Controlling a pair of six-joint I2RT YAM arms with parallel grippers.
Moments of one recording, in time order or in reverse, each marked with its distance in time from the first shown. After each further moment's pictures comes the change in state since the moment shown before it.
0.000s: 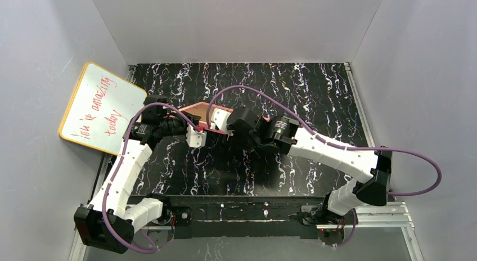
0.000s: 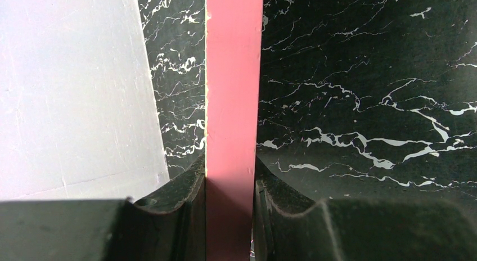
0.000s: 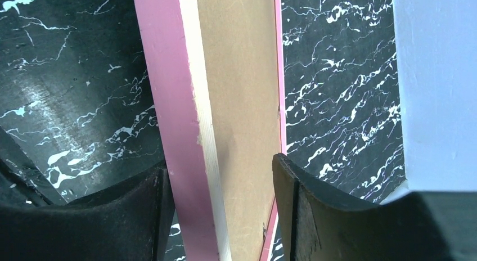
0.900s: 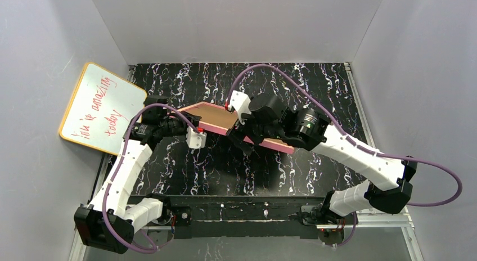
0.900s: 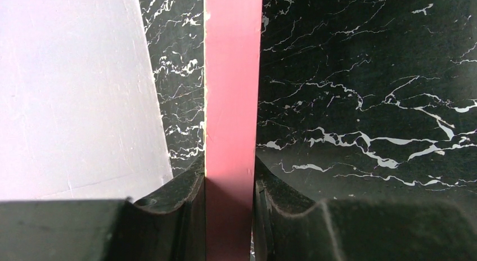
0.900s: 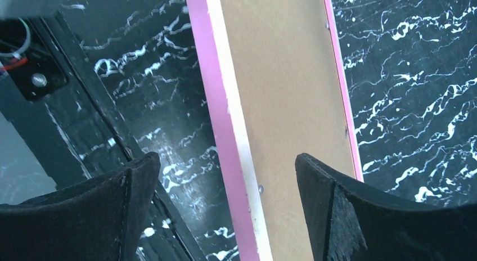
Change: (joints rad) left arm 0.000 -0.010 -0.022 0.014 0.008 0.032; right arm -0.062 -0.130 0.058 -0.006 -0.288 0.281
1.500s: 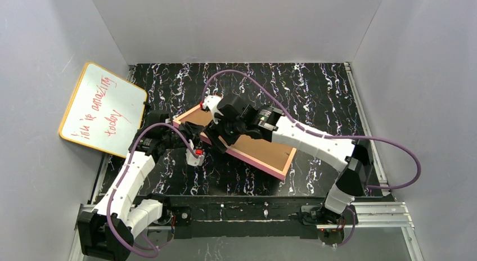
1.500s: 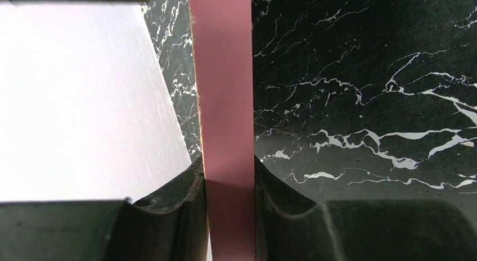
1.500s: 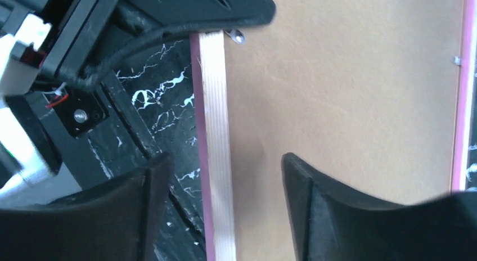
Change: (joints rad) left arm 0.010 -0.072 -0.245 0.156 0.045 0.276; right arm -0.030 0.316 0.042 0.158 -0.176 0.150
